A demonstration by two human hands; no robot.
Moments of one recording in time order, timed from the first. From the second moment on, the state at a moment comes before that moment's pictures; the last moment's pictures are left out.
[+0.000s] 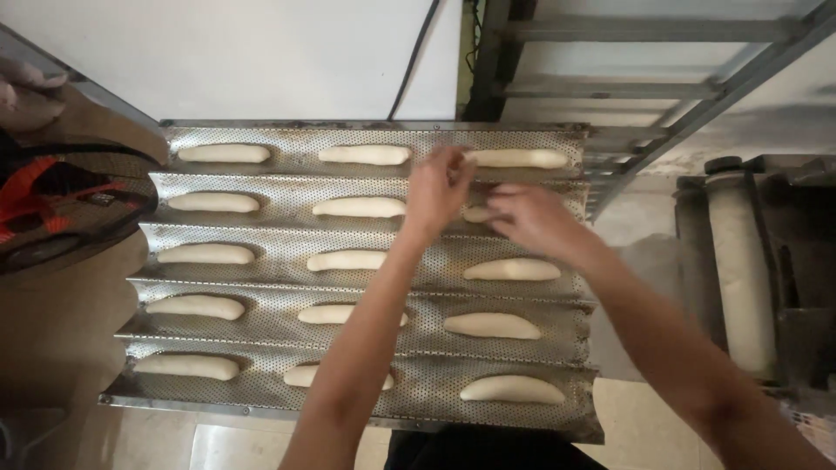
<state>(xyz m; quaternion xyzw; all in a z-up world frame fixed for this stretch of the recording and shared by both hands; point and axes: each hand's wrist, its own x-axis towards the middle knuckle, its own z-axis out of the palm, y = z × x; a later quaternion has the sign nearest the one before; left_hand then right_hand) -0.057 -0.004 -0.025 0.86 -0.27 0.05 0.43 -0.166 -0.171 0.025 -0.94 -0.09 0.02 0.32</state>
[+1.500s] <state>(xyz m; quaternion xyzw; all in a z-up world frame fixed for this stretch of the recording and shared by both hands) -0.075 0.033 -0.013 0.88 -0.24 -0.22 0.35 -0.240 -0.262 -0.014 -0.92 0.04 -0.15 0.36</state>
